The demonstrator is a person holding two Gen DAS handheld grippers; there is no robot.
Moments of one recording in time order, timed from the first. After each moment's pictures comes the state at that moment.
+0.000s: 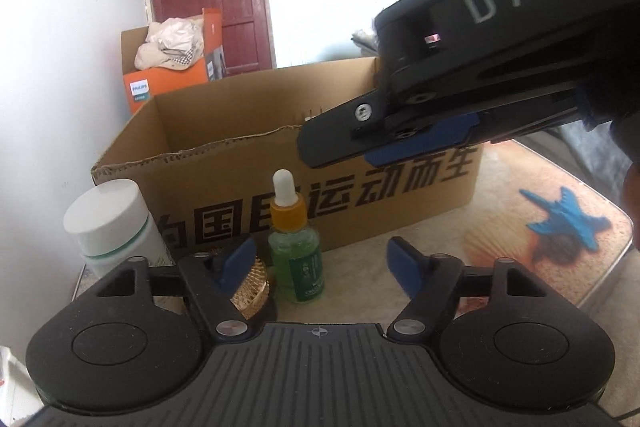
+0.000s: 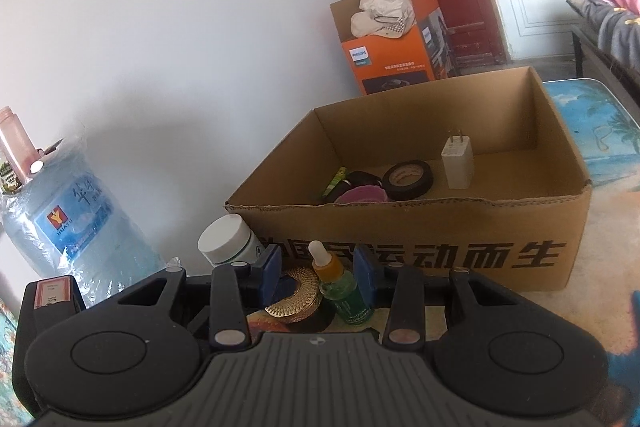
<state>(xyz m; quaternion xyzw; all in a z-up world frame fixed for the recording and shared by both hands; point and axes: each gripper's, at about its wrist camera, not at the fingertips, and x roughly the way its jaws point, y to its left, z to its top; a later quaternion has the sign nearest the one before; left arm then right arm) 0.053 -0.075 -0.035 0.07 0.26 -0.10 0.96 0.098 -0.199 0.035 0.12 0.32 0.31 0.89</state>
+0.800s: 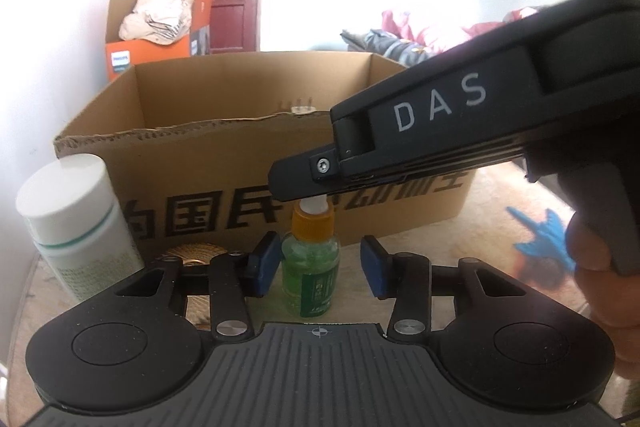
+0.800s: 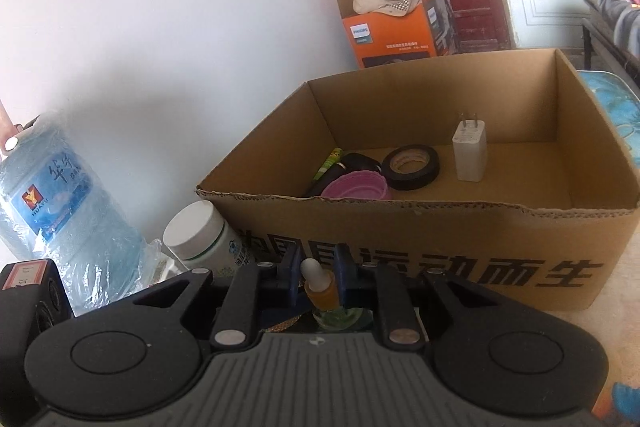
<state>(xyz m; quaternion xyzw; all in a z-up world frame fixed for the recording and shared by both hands) 0.054 -0.057 -0.031 0.00 0.28 -0.15 0.95 0.120 -0.182 0.020 0.09 0.35 0.30 0.88</state>
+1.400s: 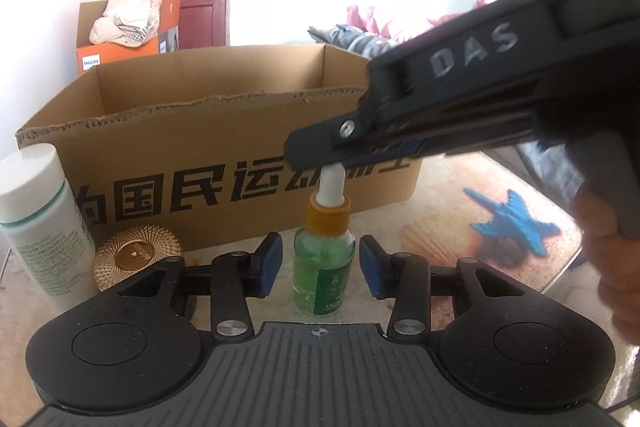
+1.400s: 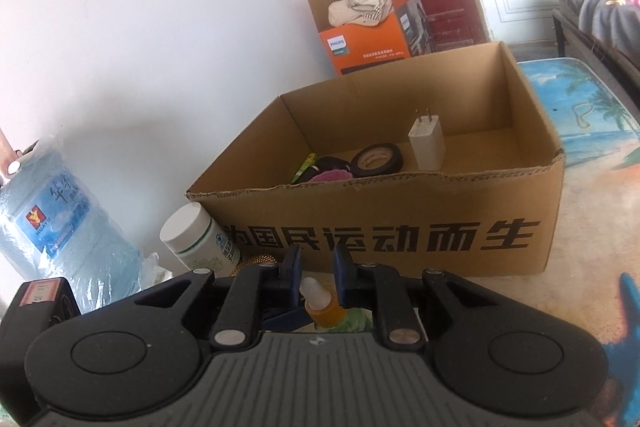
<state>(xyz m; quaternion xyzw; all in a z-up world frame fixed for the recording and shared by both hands) 0.039 -0.076 -0.037 0.02 0.28 -0.18 0.94 0.098 -0.223 0.023 0.13 0.34 0.27 0.89</state>
